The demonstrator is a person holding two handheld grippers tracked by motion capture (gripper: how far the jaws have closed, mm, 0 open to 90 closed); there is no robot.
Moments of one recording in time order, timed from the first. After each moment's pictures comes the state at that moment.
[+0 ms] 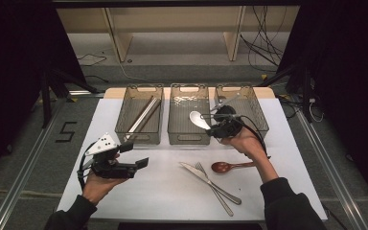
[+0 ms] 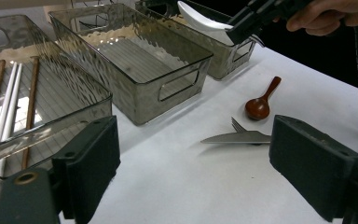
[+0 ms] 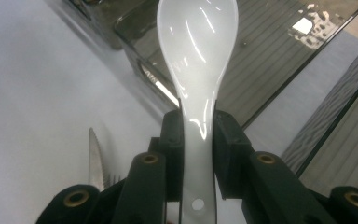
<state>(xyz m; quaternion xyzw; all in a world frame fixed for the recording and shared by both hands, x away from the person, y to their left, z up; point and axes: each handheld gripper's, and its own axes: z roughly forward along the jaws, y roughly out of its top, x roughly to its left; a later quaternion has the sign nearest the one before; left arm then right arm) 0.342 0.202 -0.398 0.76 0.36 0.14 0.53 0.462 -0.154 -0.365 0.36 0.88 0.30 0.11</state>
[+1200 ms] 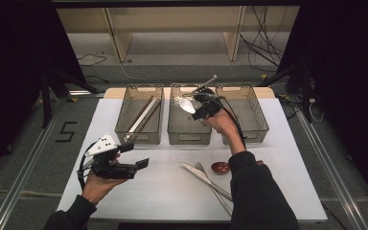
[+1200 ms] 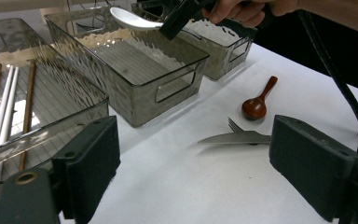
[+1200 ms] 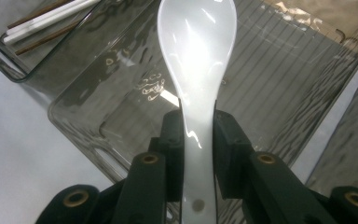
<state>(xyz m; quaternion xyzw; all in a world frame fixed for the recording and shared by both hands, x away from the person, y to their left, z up) 0.341 0.202 -0.397 0.76 0.35 0.14 0.53 0.539 -0.103 -0.376 0.42 0.86 0.26 0.10</state>
